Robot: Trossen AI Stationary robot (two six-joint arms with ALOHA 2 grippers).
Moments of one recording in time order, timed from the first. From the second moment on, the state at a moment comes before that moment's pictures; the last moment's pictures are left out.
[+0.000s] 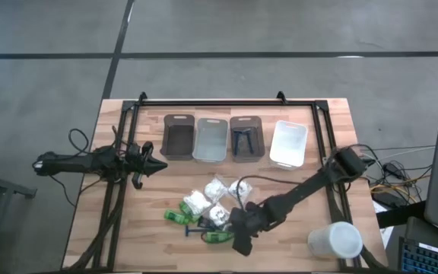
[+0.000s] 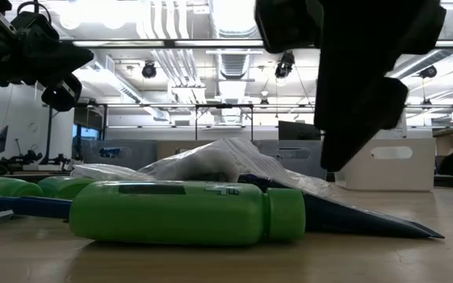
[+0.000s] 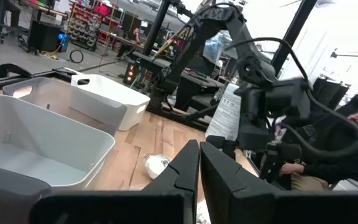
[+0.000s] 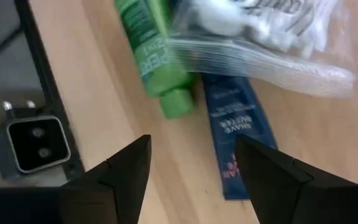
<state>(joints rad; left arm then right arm) -0.06 0.06 0.01 0.07 -0.02 -0.40 0.51 1.99 1.37 -0.47 0.00 0.96</state>
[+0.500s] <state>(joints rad) -0.06 0.07 0.01 0.06 -0.02 -0.40 0.53 2.13 1.54 -0.68 0.11 0.69</state>
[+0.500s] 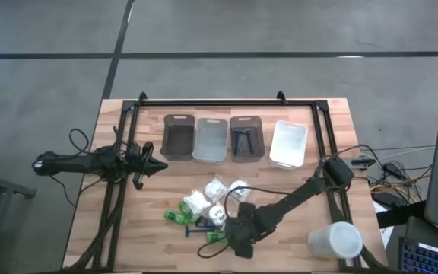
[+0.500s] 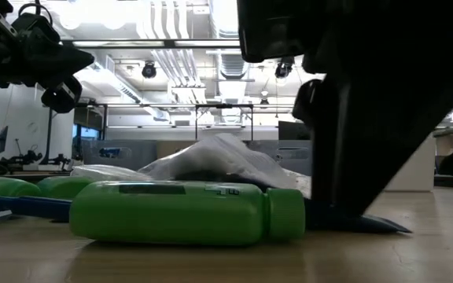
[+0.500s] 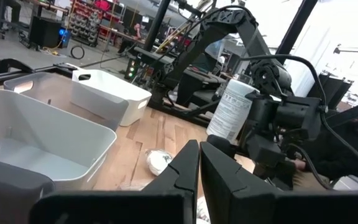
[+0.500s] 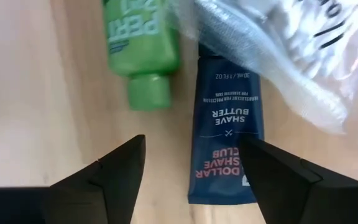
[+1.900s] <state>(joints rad) -0.06 0.07 0.01 0.06 -0.02 -0.40 0.43 2.16 1.54 -0.62 0.16 0.51</state>
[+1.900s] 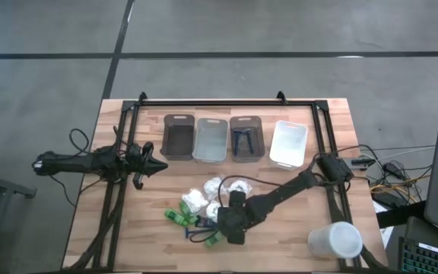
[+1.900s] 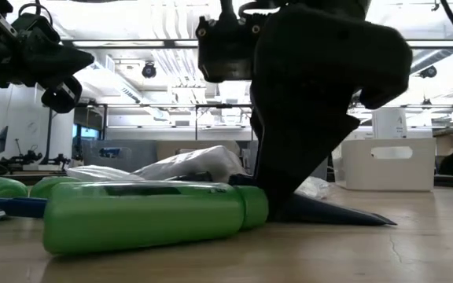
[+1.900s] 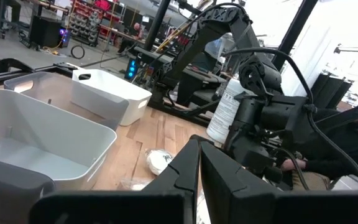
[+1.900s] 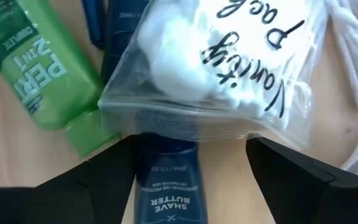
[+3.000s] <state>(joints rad) -0.06 0.07 0.01 0.06 -0.02 -0.40 0.44 2.14 1.52 -0.68 0.01 0.75</state>
